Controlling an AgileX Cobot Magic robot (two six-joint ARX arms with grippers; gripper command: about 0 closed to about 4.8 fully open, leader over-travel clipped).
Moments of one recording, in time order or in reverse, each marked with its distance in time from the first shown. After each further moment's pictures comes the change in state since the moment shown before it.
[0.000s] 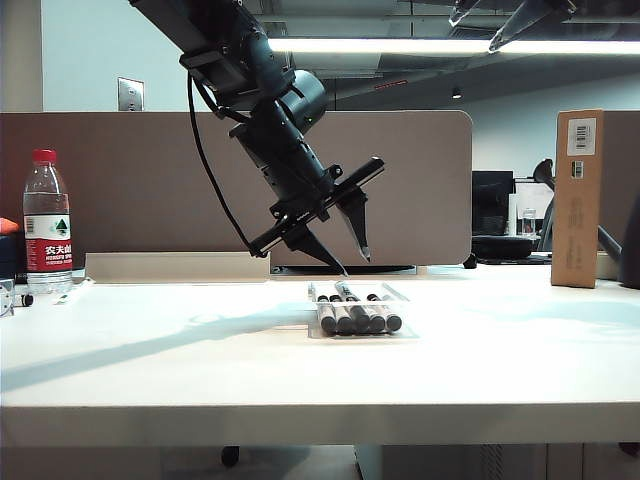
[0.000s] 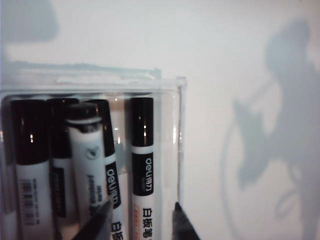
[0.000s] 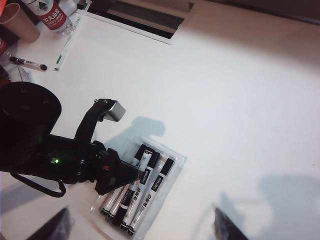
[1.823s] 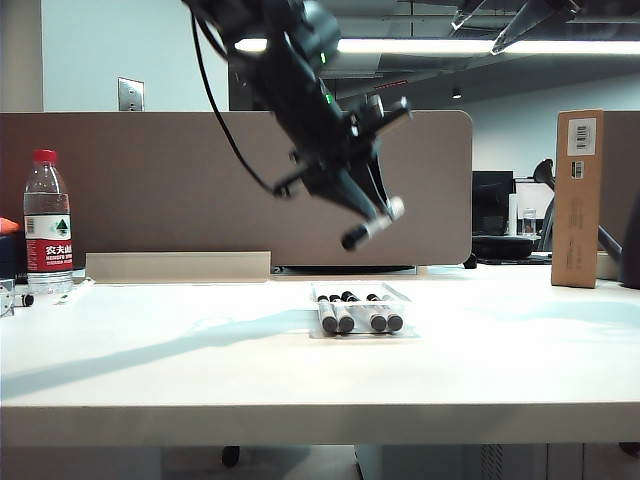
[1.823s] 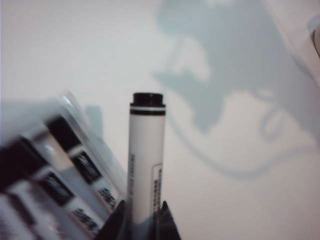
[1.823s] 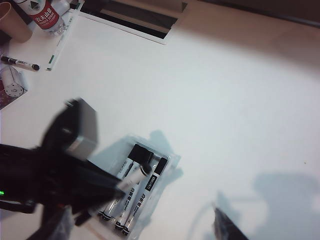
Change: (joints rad) left arm -0.058 -0.096 0.006 -0.026 0.030 0.517; right arm -0.003 0.001 0.000 0.003 0.020 -0.003
